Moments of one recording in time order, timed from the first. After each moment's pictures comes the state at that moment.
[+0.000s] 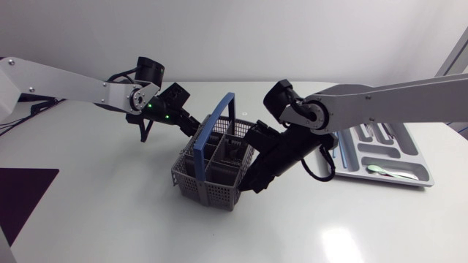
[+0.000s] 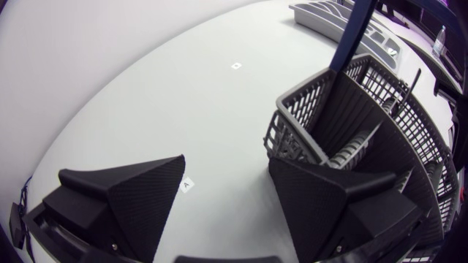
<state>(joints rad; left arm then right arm) -0.24 2.04 1.34 -0.13 0.29 0.49 0.53 1.76 1.12 -0.66 -0.59 -0.37</state>
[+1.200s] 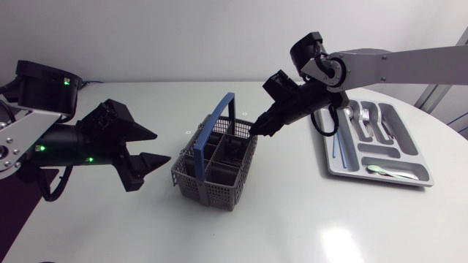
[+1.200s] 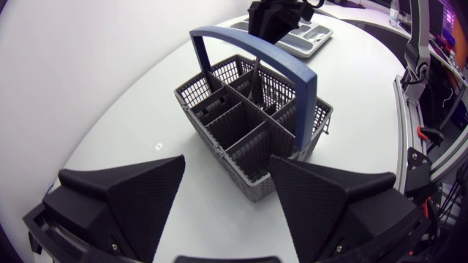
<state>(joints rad) -0.26 1.15 0.75 -0.37 0.38 0.63 0.35 1.85 1.36 -0.53 -0.48 -0.41</state>
